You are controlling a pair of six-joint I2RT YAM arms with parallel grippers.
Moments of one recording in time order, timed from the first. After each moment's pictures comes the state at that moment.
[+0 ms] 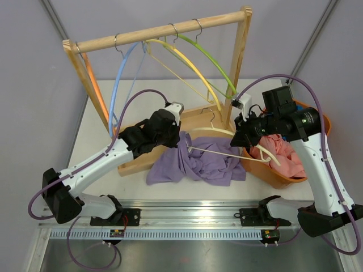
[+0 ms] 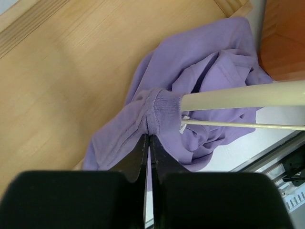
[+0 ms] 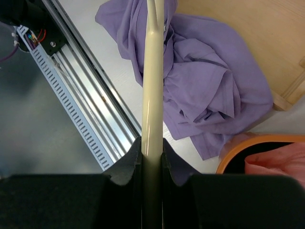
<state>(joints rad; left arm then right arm) -0.83 1.31 1.20 -0.60 -0.14 -0.39 0.35 1.21 1.62 -1.33 -0.59 -0.31</state>
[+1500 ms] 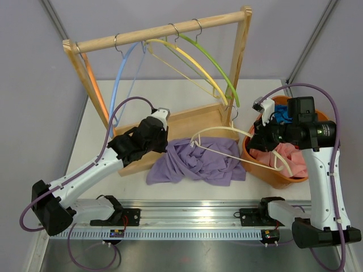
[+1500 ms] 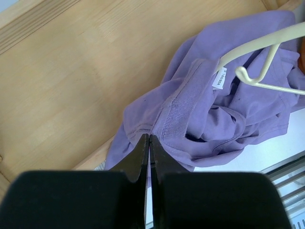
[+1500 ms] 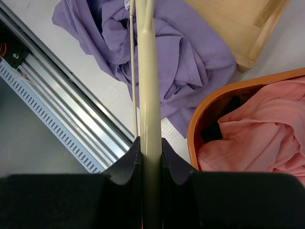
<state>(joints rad) -0.77 1.17 1.03 -0.59 -0.20 -0.40 0.07 1.08 1.49 -1.38 -0.60 -0.43</state>
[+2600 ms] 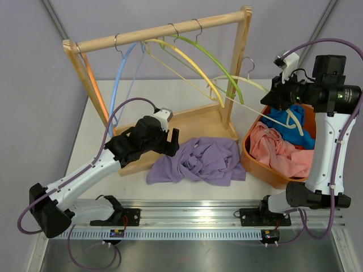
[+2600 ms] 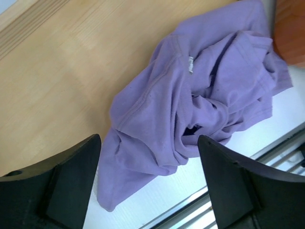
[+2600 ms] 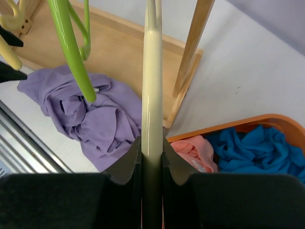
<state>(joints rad) -0.77 1.15 1.03 -0.57 -0.09 -0.32 -0.12 1.43 2.06 -1.38 -0.69 -0.52</state>
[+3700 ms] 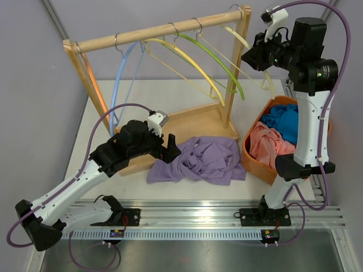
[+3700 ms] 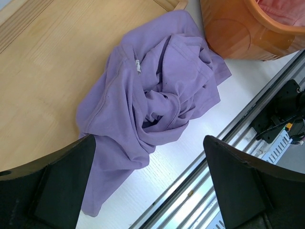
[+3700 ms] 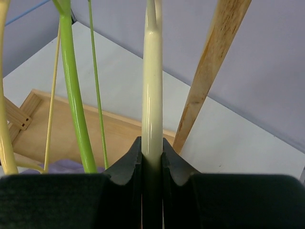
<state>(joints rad) -0.77 0.97 0.99 -0.52 0.11 -0.28 0.15 1.78 2.61 -1.13 -0.45 -0.16</state>
